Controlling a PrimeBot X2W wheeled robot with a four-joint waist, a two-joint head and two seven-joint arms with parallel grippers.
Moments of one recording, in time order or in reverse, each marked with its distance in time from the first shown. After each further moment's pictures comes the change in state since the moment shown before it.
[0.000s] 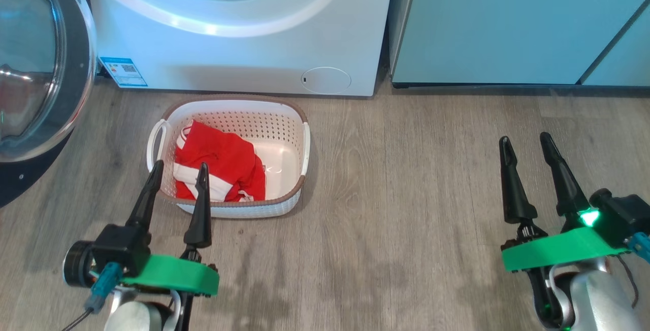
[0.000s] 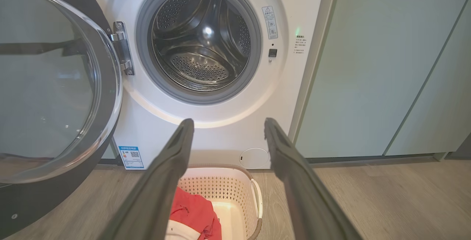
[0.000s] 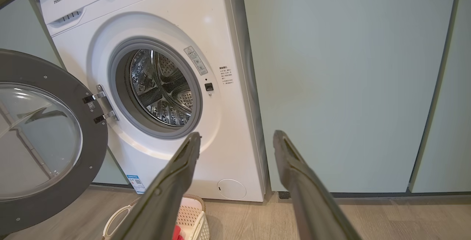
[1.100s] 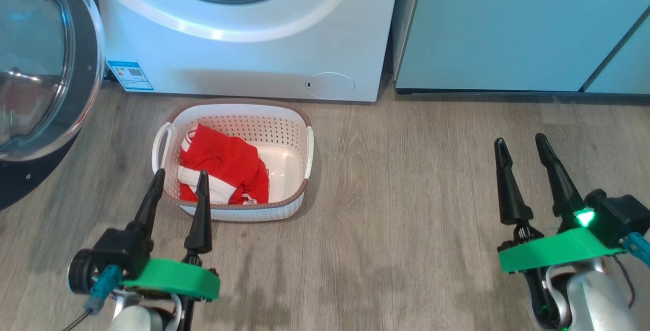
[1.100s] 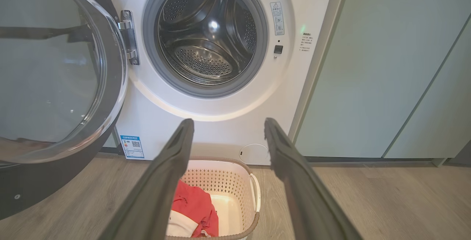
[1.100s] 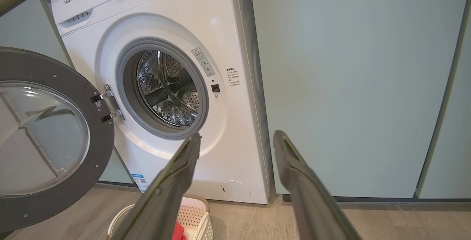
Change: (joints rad) left arm 0.008 0.000 -0.006 0.031 -0.042 0.008 0.000; right arm 0.000 0.000 0.010 0.003 -0.008 0.000 0.002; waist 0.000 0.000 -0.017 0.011
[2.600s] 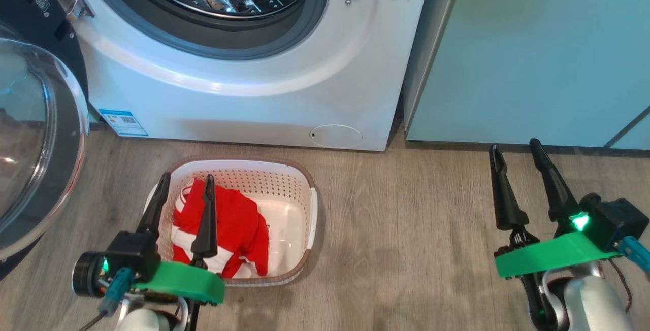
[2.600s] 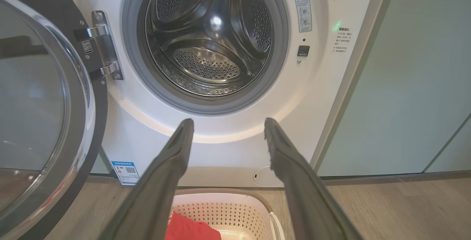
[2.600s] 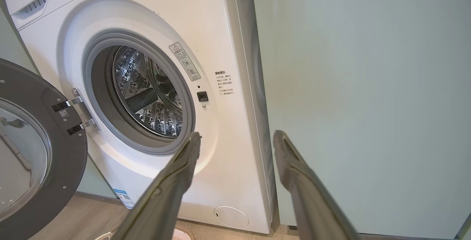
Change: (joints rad) left arm 0.010 0.001 -0.019 0.004 0.053 0.028 0.000; right arm 0.016 0.002 0.012 -0.010 -0.007 0.000 0.010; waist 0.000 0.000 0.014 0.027
